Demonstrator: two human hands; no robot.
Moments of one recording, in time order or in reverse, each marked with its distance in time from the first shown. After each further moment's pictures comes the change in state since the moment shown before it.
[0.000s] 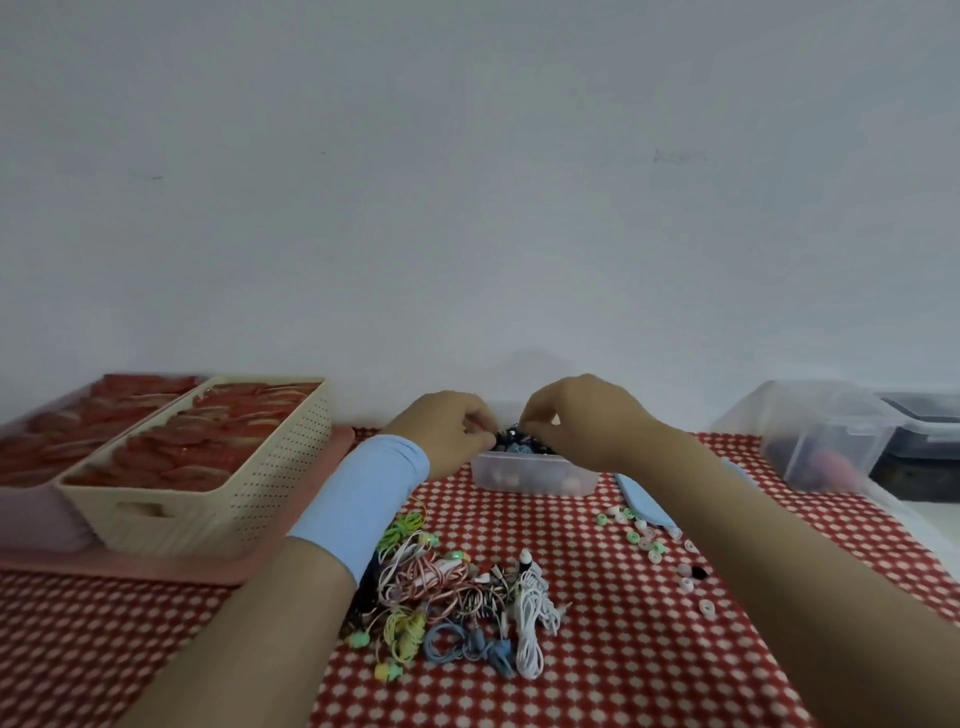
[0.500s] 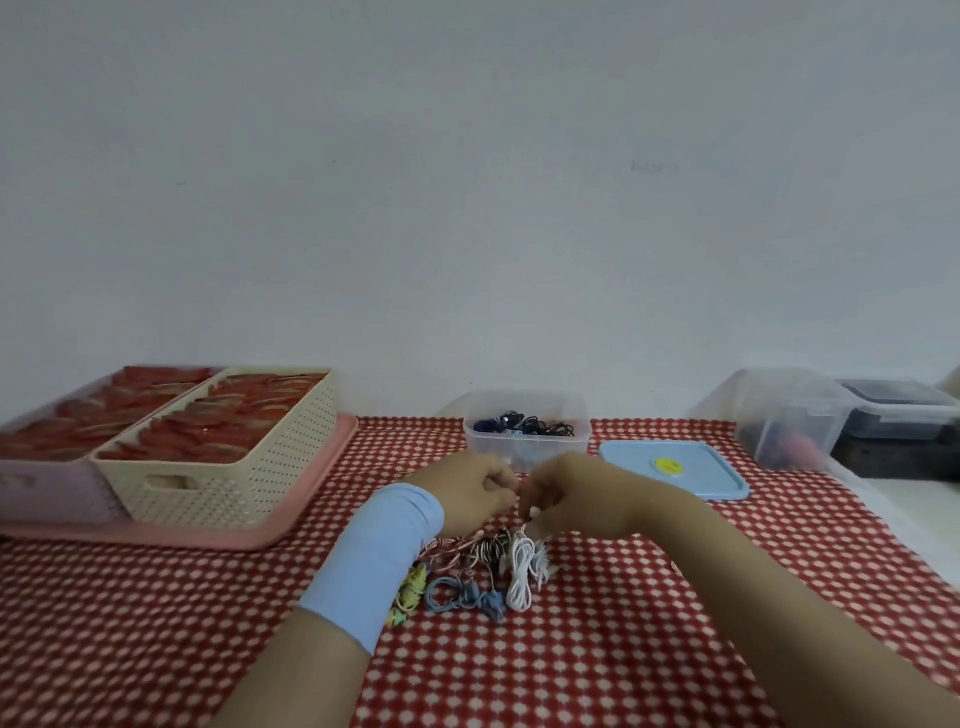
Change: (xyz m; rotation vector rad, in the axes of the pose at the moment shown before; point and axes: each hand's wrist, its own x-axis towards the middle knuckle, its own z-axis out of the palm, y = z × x) left_hand -0.065 0.024 0.034 -0.015 -0.286 -0.043; right_hand -0.069 -0.006 0.039 0.341 -0.304 -0.006
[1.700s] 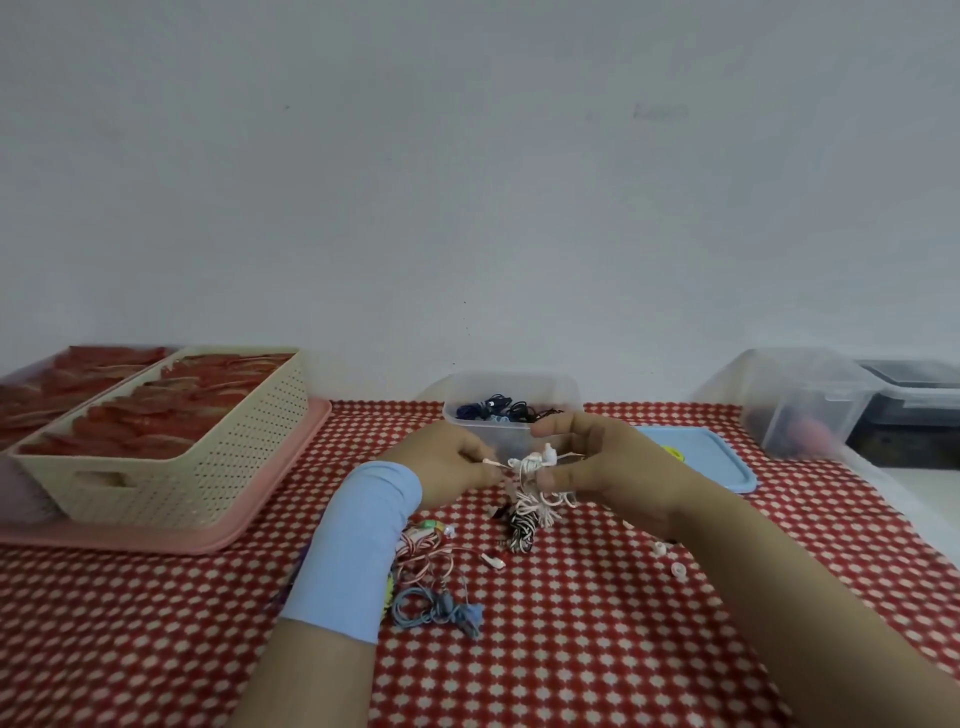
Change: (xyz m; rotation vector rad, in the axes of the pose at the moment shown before) left_hand 0.036 -0.008 -0.002 -0.098 0.076 -0.033; right_hand 0.001 0.043 -0.001 1.013 0.166 0.047
